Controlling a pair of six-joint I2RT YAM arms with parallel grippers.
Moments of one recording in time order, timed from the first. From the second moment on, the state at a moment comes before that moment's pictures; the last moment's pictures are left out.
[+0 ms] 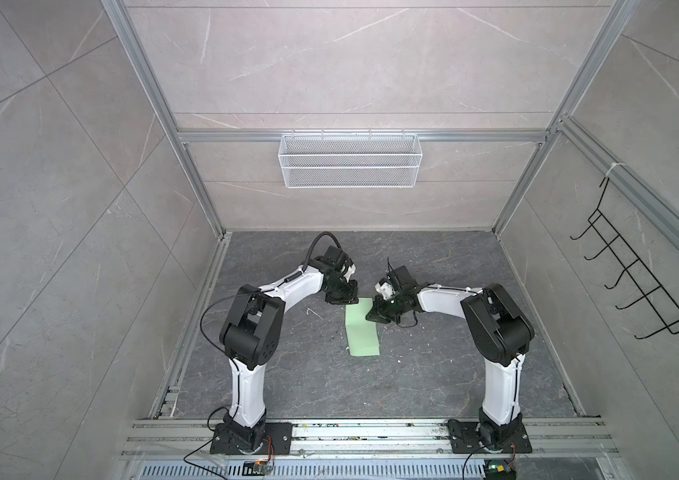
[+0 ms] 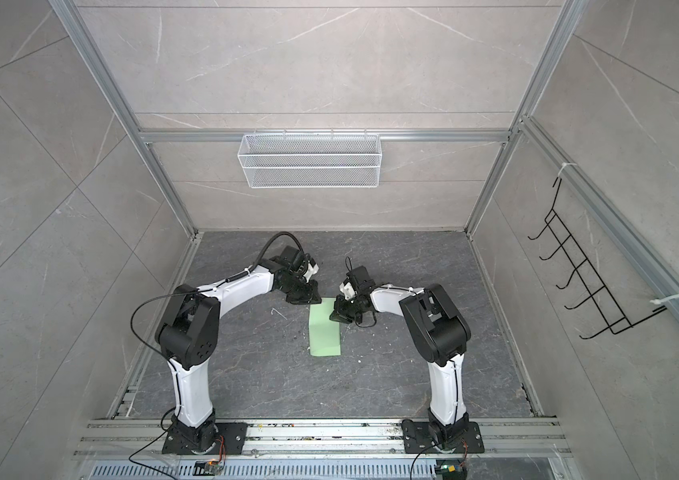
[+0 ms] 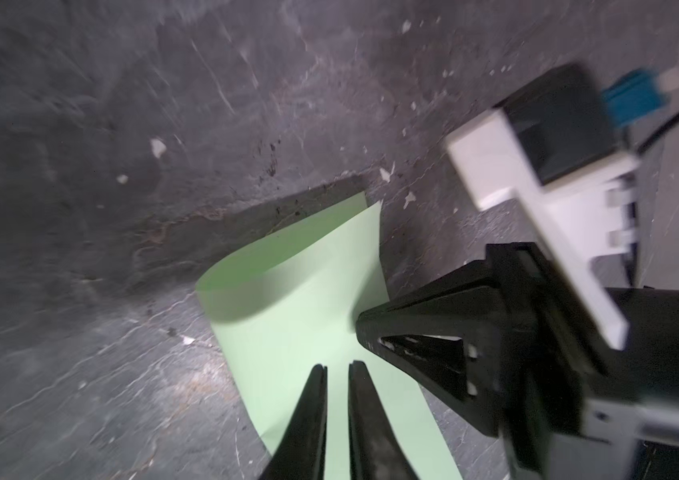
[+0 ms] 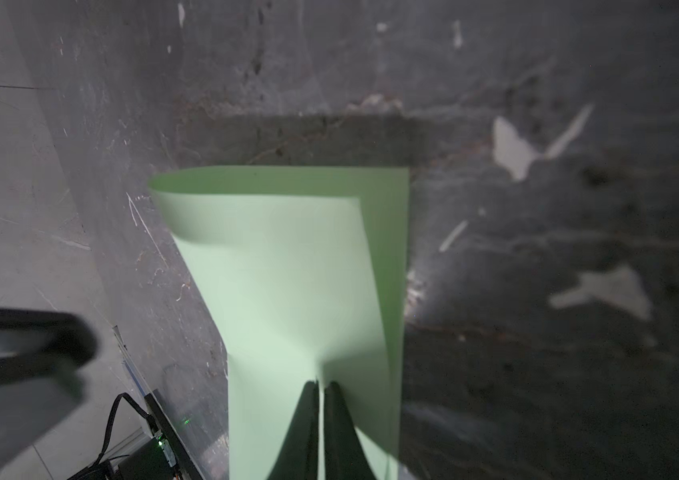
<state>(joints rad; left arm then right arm) -0.52 2.00 1.43 -0.60 0.45 -0.35 0.49 2.02 1.18 -0.26 -0.57 0.66</state>
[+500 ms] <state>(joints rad) -0.41 2.04 1.23 -0.36 0.68 -0.34 0.49 2.02 1.19 -0.27 -0.56 0.66</state>
